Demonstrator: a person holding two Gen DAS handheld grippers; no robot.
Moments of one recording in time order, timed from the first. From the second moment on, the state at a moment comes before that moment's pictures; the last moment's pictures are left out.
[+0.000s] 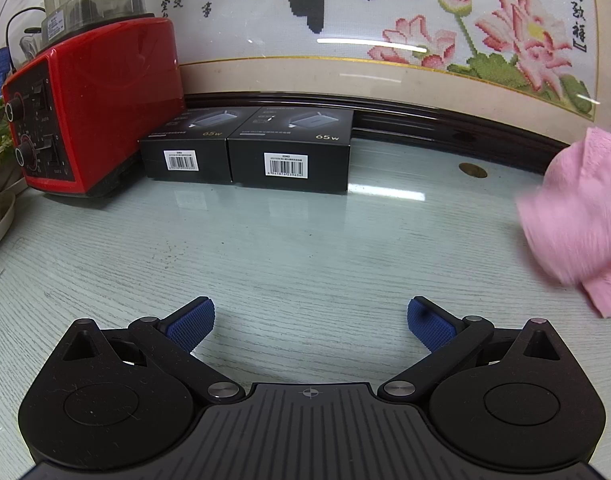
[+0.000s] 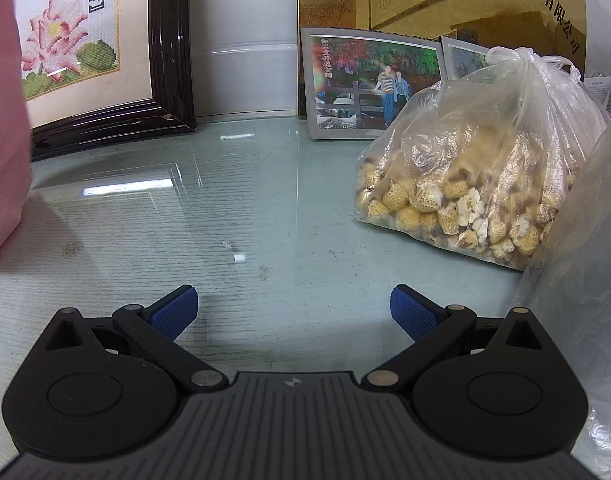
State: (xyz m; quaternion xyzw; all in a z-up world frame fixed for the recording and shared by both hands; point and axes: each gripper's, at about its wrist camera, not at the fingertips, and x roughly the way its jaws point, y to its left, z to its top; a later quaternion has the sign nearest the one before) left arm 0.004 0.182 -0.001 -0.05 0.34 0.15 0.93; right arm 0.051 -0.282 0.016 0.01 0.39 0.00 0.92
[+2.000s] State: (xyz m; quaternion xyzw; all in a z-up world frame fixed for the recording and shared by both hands) left arm 0.002 0.183 0.000 -0.05 0.34 0.14 0.93; right arm 0.052 -0.281 0.017 0.01 0.39 -0.01 0.92
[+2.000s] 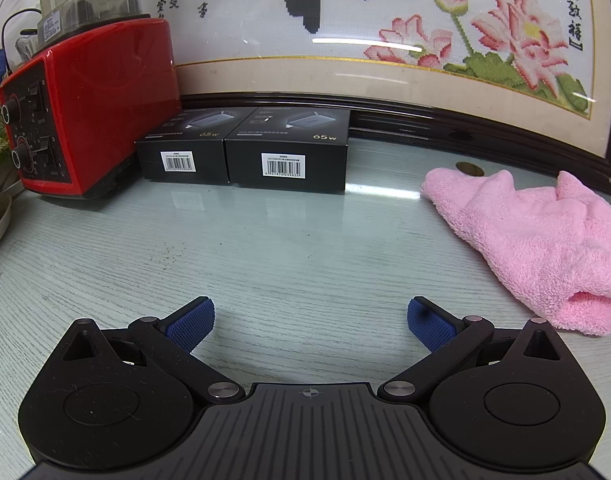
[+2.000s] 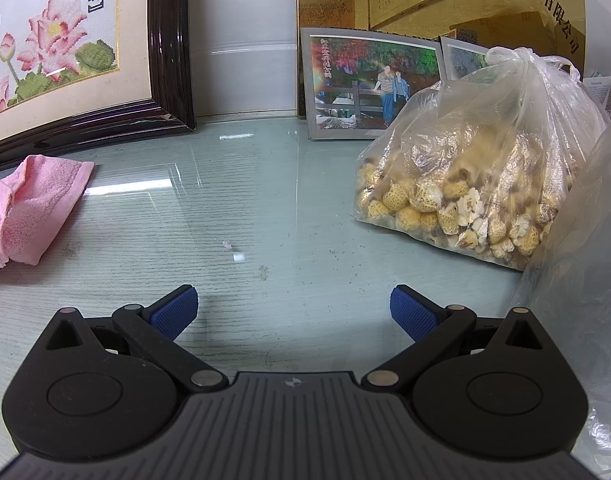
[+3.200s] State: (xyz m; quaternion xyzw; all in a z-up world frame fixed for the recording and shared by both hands) left arm 0.003 0.183 -0.001 -0.05 0.34 0.14 0.93; right arm 0.047 -0.189 0.071 0.11 0.31 0.23 0.92
